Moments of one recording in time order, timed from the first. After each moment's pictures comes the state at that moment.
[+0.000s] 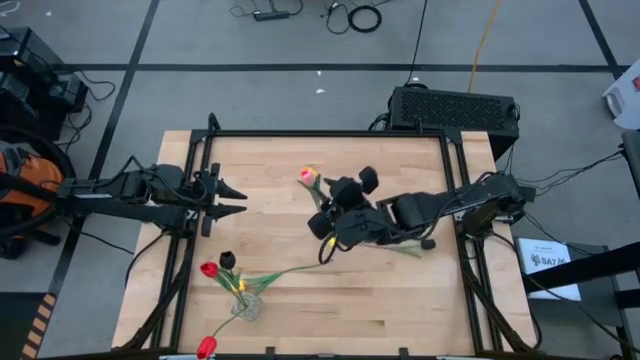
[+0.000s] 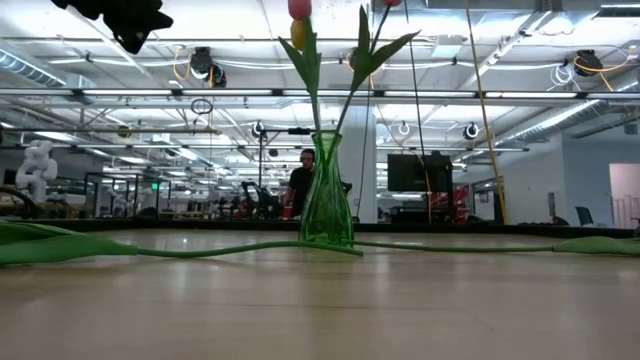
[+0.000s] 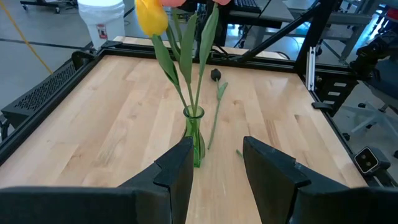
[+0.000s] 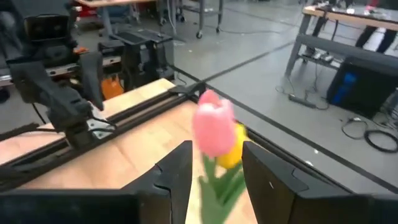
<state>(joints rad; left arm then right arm) -0.03 0.52 0.68 -0.48 0.00 -0.10 0.29 1.75 1.78 -0.64 0.99 0.56</state>
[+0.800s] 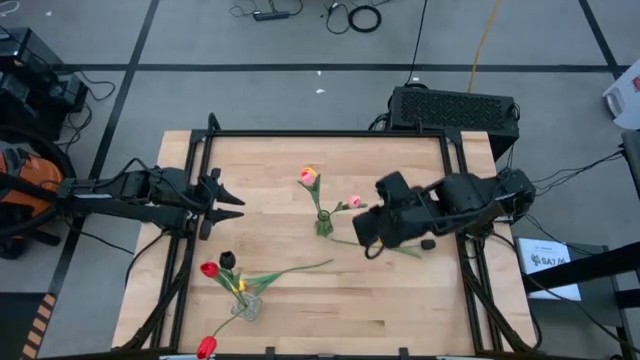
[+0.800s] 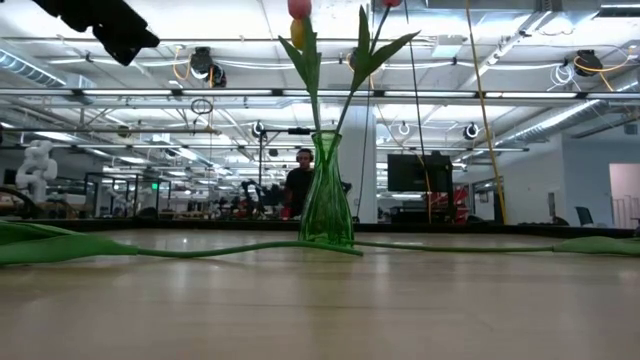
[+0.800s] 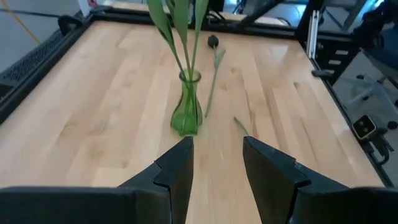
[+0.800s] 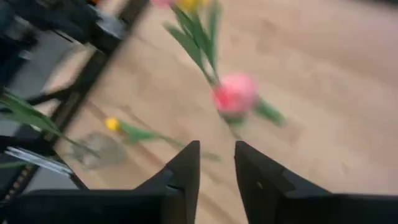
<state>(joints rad) -0.03 0.52 0.68 -0.61 0.03 -0.10 0.36 1.75 2.23 -1.56 0.48 1.35</state>
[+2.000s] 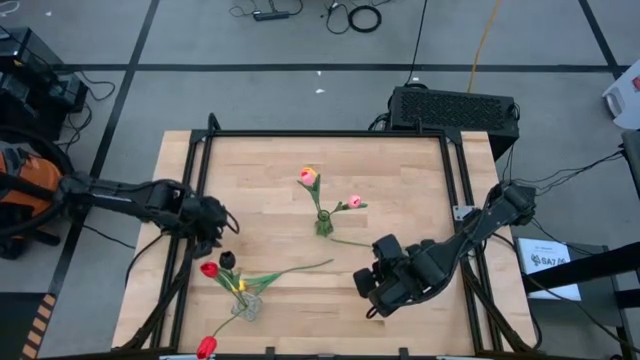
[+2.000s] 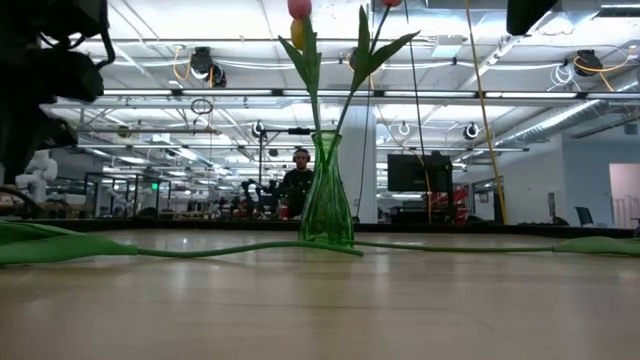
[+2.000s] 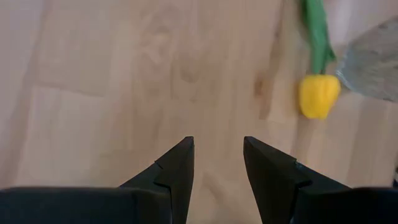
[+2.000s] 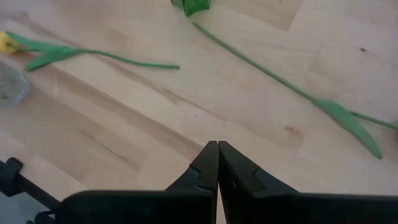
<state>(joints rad) -0.10 0.62 0.49 -1.03 0.25 -0.39 0.60 1.75 1.61 -1.28 0.39 1.74</state>
